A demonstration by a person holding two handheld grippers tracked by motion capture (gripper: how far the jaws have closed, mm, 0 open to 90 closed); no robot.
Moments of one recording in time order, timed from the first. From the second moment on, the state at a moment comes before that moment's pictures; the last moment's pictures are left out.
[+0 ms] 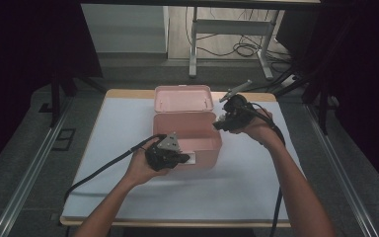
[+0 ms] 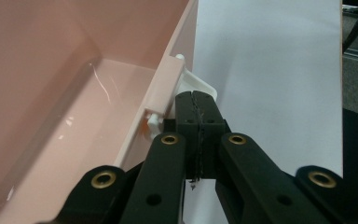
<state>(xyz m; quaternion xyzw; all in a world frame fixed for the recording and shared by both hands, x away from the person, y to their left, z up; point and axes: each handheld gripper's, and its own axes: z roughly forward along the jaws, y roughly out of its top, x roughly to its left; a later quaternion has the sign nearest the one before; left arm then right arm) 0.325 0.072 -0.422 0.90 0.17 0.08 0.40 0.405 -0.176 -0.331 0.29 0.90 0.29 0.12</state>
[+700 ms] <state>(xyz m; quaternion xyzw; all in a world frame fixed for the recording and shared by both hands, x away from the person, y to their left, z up) 0.326 0.073 -0.421 0.90 0.16 0.08 0.39 0.428 -0.140 -0.356 0.28 0.91 0.29 0.10</state>
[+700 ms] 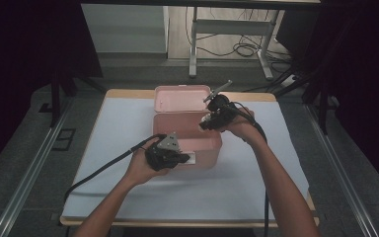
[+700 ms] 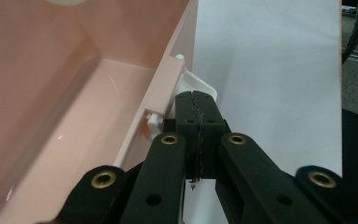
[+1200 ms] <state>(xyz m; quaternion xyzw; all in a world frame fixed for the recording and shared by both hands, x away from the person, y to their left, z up) 0.326 0.073 -0.421 0.90 0.17 0.08 0.40 0.445 -0.108 -0.373 0.27 0.92 0.28 0.08</state>
